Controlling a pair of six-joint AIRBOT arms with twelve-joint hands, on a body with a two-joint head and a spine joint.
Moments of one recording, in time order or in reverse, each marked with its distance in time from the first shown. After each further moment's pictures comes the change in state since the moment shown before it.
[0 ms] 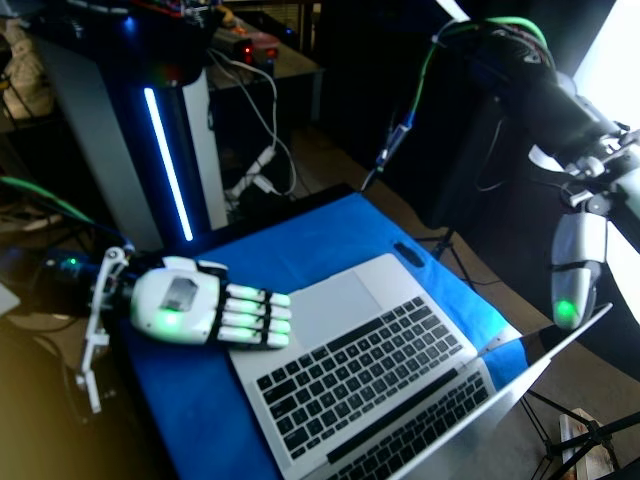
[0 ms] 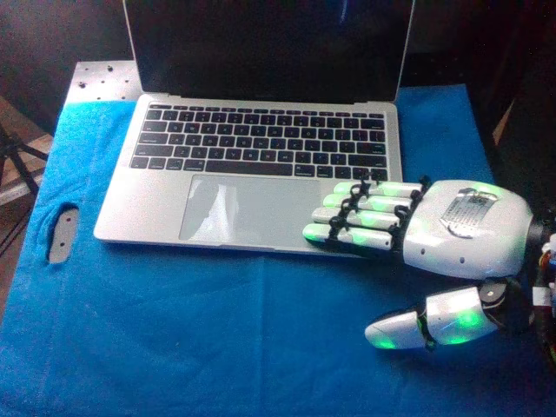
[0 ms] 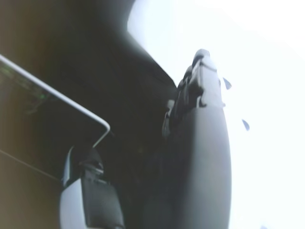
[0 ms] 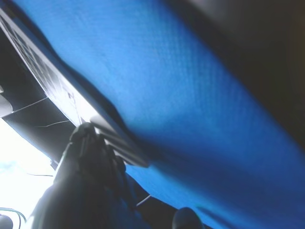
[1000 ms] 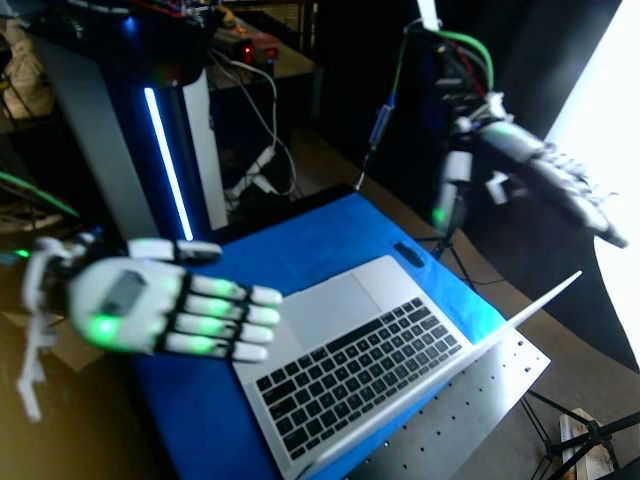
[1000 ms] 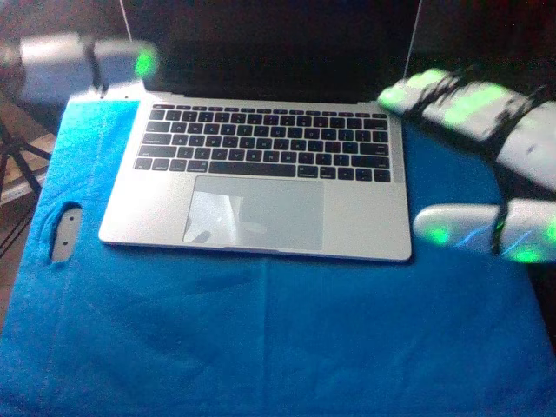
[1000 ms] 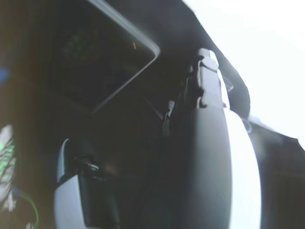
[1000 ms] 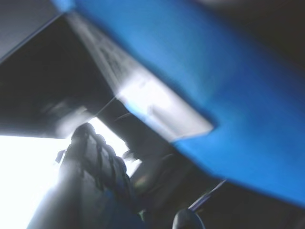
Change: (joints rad) left arm 0.602 0.404 -0.646 0.160 -0.901 -0.492; right arm -0.112 0.149 -0.079 0.450 0.410 -0.005
